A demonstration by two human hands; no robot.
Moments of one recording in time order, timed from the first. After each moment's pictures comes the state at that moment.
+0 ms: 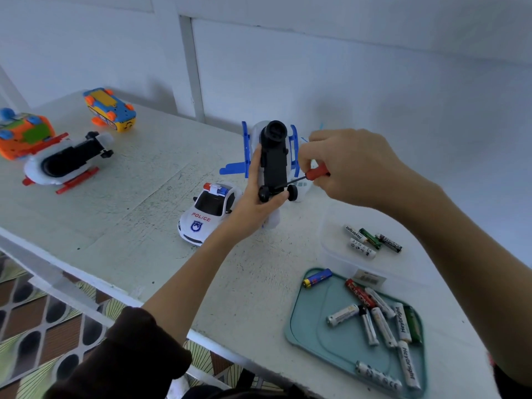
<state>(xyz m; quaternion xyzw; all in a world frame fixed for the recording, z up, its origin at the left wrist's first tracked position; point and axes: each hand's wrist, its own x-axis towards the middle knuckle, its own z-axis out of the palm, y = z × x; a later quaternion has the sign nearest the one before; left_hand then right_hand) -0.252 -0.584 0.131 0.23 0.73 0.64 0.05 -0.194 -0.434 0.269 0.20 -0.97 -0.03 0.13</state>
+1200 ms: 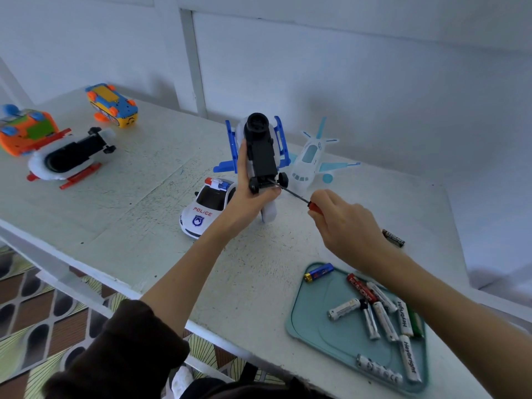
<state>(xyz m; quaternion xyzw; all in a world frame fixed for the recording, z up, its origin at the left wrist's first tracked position) -0.253 -0.589 0.129 0.18 0.72 0.67 0.01 -0.179 -0.418 0.155 0.21 -0.95 0.10 0.23</state>
